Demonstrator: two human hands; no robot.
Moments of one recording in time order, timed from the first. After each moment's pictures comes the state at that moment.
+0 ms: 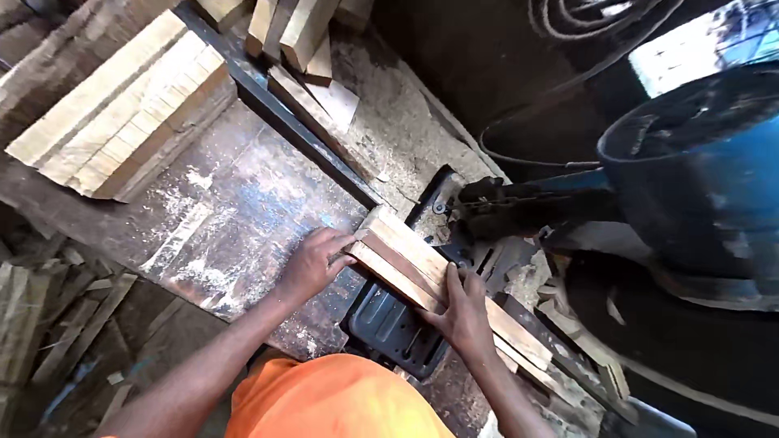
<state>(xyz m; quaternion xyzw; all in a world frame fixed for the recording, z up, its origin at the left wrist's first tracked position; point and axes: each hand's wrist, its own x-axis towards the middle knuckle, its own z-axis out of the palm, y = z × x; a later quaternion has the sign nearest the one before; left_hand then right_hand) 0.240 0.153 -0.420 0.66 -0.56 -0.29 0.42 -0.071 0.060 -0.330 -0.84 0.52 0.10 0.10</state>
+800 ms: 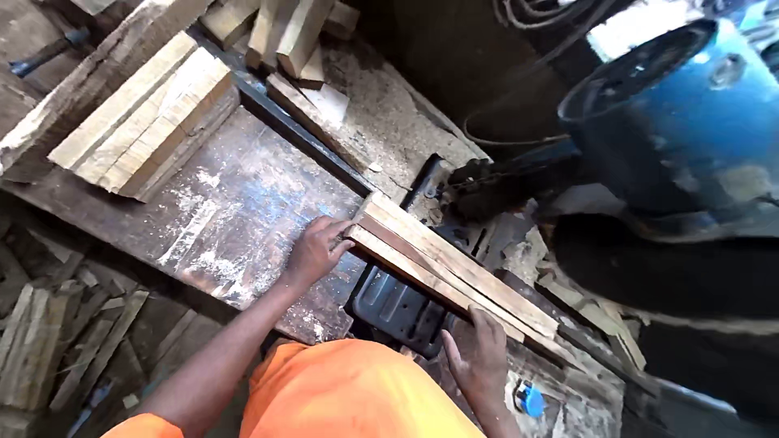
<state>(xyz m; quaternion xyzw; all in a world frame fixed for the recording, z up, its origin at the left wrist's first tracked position) 0.233 0.152 -0.421 0.68 -0.56 -0.27 0.41 -0.148 0.175 -0.316 -0.82 0.56 -0.09 0.09</state>
